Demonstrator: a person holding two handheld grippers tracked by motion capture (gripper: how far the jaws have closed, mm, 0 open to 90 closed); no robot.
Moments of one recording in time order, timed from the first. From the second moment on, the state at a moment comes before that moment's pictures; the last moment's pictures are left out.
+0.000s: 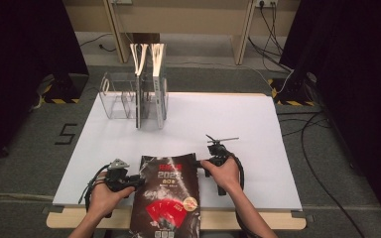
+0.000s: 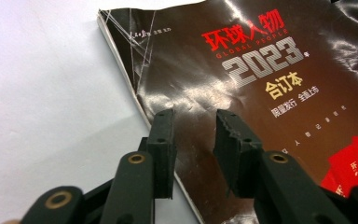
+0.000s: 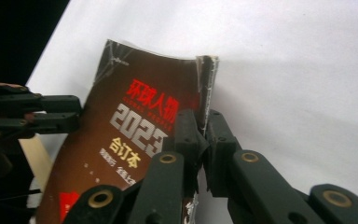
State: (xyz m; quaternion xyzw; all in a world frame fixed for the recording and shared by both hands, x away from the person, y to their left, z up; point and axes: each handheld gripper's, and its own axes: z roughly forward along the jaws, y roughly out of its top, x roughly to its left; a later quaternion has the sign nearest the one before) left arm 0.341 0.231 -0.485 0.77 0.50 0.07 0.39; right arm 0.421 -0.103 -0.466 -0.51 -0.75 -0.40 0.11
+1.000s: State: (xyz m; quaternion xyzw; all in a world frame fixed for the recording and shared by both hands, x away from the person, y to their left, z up) left arm 0.343 0.252 -0.445 0.72 0.50 0.14 0.46; right arm 0.414 -0.107 -0.379 -0.50 -0.69 -0.52 0.03
